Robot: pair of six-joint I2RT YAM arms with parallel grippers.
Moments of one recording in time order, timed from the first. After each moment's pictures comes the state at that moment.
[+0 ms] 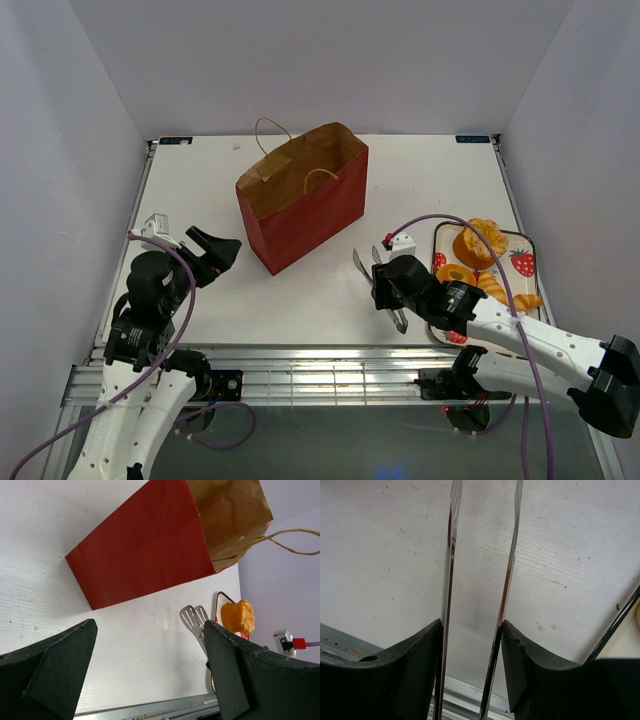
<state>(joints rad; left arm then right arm) -0.23 0.48 0.75 -0.58 0.04 -0.78 0.96 0.95 0.62 -0.45 0.33 0.49</state>
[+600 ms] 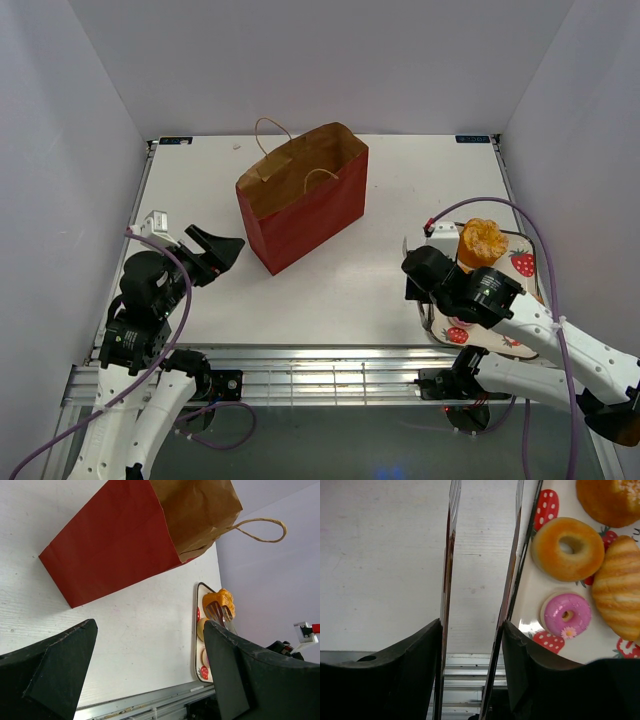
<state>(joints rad) -0.23 0.48 0.80 -0.58 0.13 -0.80 0.96 0.87 0.91 -1.01 0.56 0.72</state>
